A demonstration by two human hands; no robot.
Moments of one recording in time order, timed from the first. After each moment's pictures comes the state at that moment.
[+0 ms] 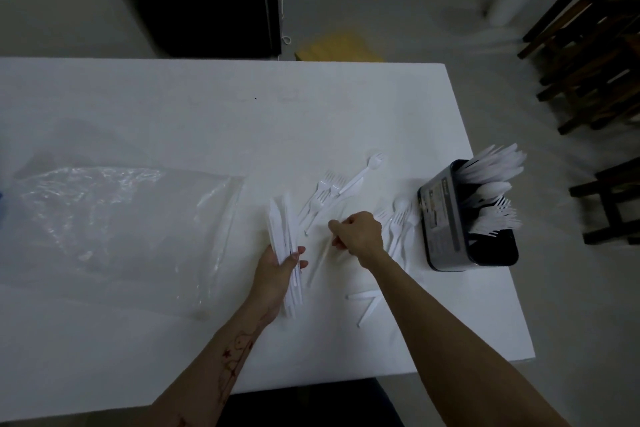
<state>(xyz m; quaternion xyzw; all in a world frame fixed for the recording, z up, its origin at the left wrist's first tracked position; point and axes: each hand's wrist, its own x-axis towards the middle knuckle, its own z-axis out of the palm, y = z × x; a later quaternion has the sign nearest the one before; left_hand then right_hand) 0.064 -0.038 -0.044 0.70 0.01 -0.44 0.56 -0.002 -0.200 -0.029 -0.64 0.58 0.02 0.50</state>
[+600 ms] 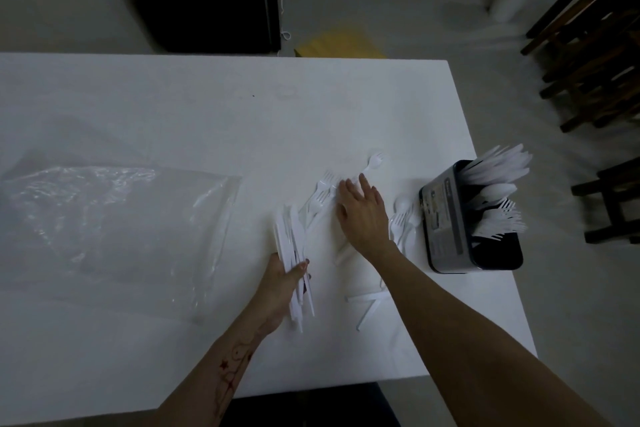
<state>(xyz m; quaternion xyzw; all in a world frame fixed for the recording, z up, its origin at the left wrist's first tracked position) 0.056 -0.043 -0.052 0.68 0.03 -0.49 0.55 0.006 -0.232 -0.063 -0.93 0.35 0.03 0.15</state>
